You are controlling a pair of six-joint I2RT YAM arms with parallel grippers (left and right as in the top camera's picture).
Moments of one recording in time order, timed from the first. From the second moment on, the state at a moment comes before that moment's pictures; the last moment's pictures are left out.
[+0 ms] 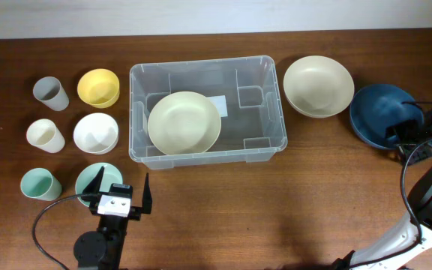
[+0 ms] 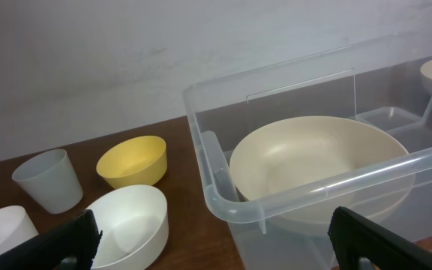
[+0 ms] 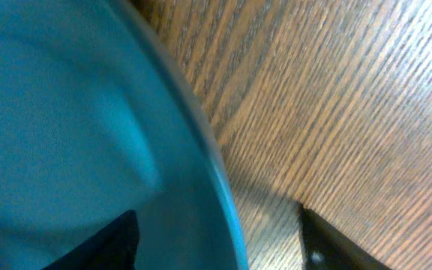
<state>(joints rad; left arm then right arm) 0.01 0.01 0.01 -0.06 0.12 0.20 -0.63 2.06 1.42 -0.77 -0.12 0.65</state>
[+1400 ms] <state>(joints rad) 0.01 0.01 0.01 -0.06 0.12 0.20 -0.83 1.67 1.42 -0.77 -0.76 0.47</state>
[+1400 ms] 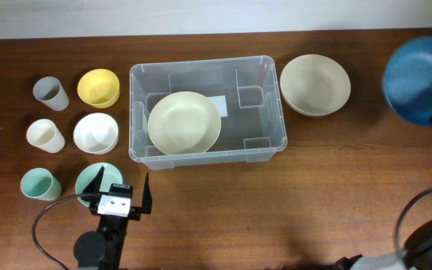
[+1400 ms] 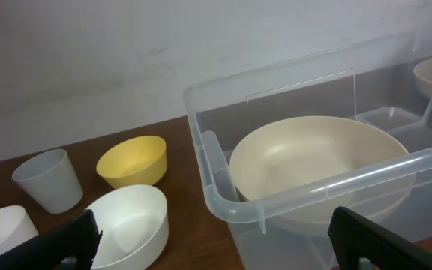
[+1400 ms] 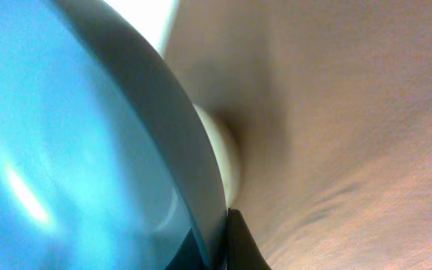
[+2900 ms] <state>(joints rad) 0.01 0.01 0.01 -0.06 0.12 0.20 0.42 1.87 1.43 -0.53 -0.40 0.64</state>
